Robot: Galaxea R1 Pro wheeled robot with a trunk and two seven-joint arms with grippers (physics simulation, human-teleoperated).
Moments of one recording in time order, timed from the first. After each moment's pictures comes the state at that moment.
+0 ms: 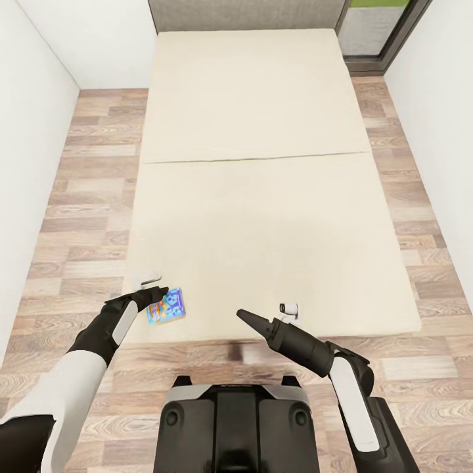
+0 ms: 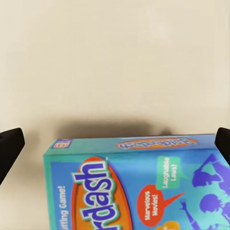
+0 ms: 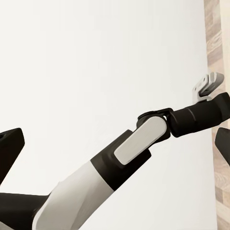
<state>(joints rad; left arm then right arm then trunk) -0.88 0.10 0.03 -0.70 0.29 0.41 0.03 -0.33 0.11 0.02 -1.59 -0.67 0.82 0.87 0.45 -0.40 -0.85</state>
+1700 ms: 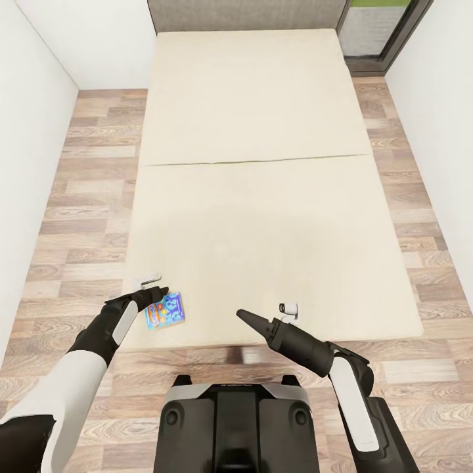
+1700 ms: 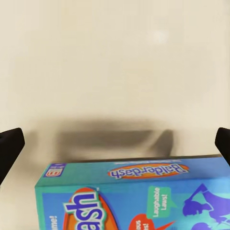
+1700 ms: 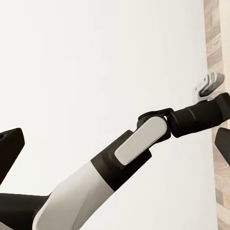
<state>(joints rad) -0.88 0.10 0.03 -0.70 0.29 0.41 0.03 -0.33 0.11 0.02 -1.59 -0.67 0.82 0.87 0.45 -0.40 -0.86</state>
